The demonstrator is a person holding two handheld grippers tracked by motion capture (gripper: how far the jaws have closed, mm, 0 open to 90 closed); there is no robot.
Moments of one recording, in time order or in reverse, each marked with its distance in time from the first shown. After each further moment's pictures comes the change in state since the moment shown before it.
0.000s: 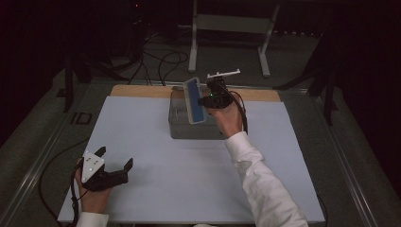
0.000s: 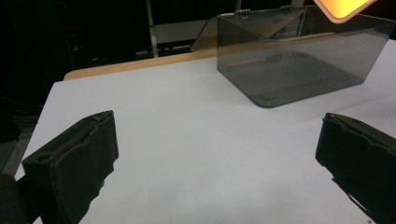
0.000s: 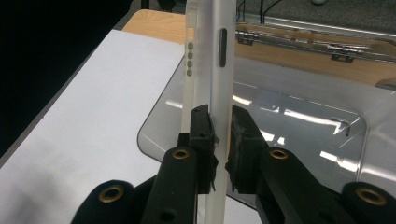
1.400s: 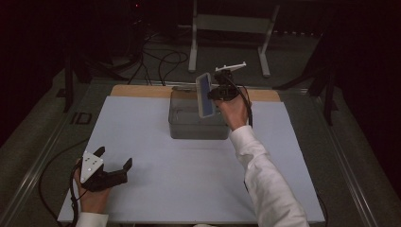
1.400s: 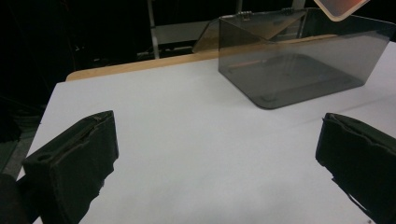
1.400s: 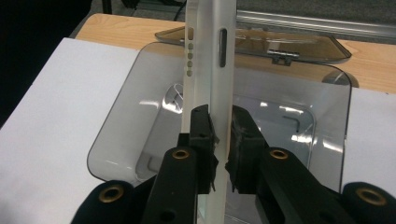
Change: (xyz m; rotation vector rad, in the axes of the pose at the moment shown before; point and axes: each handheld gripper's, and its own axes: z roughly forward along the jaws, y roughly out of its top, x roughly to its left) left arm 0.001 0.001 -0.002 -0.007 0.004 -0.003; right arm -0.027 0.018 0.004 0.032 -0.122 0.065
